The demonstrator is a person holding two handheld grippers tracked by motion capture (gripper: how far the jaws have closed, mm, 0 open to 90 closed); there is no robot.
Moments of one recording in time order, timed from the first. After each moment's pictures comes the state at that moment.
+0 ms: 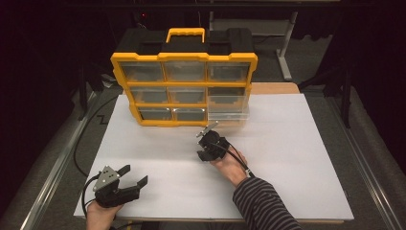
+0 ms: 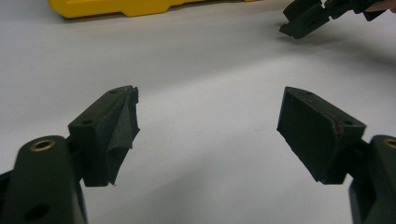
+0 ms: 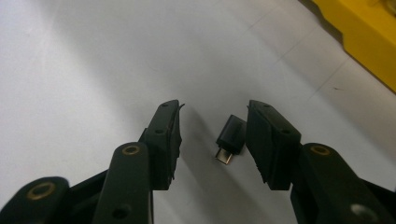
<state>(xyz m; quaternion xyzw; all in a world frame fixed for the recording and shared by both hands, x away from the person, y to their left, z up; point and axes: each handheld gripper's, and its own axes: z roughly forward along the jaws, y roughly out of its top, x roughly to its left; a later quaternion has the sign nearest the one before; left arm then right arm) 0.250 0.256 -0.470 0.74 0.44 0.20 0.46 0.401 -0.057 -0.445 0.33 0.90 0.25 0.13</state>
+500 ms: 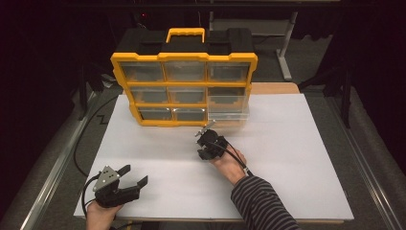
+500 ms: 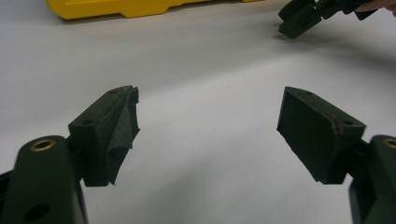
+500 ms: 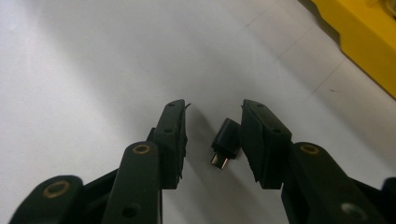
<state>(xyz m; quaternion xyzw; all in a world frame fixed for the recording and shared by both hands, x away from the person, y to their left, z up) 0.250 0.256 -0.470 0.74 0.44 0.20 0.46 0.404 -0.052 -0.445 0.34 0.90 0.23 0.15</state>
